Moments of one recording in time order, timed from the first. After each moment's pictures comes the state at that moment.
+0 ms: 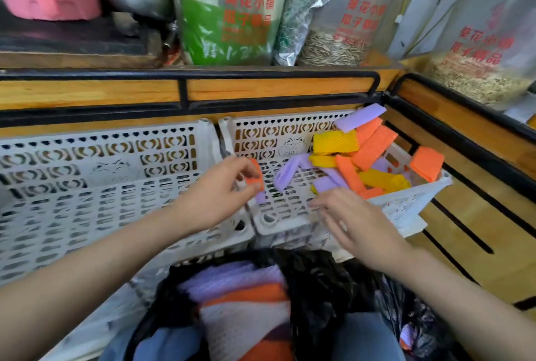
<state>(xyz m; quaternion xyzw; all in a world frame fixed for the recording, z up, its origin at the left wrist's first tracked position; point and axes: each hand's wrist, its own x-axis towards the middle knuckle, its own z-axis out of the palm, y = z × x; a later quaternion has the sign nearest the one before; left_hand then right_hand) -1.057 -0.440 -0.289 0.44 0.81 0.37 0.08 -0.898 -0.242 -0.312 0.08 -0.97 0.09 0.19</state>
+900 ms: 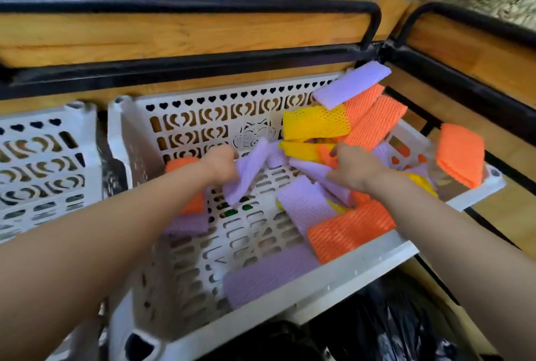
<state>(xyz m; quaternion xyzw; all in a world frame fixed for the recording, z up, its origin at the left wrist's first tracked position) -1.187 -0.200 -0.415 0.33 0.90 0.16 0.25 -1.027 -0.030 -0.388 -0.32 -0.94 0.09 -0.07</state>
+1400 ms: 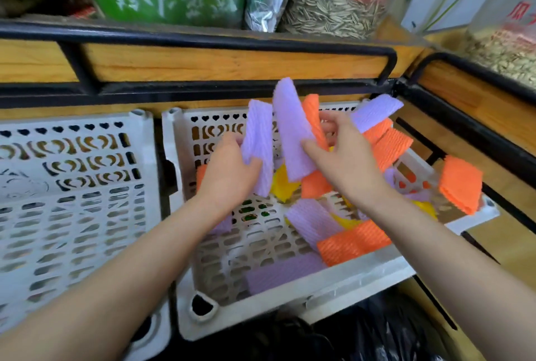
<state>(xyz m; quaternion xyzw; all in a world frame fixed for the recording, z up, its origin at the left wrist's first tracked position) -1.125 -0.269 -0.349 0.26 0.83 0.49 0.08 -1.033 -0.140 -0.309 -0.21 -0.88 0.34 0.26</state>
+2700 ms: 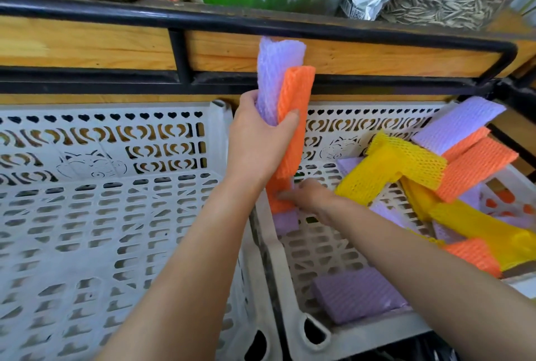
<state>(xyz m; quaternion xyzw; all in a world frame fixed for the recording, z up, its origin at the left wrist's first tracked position) -1.181 -0.320 -0.339 0.13 0.75 0.65 0.01 -1.145 -0.203 -0.430 -0.33 -0.80 0.48 -0.13</state>
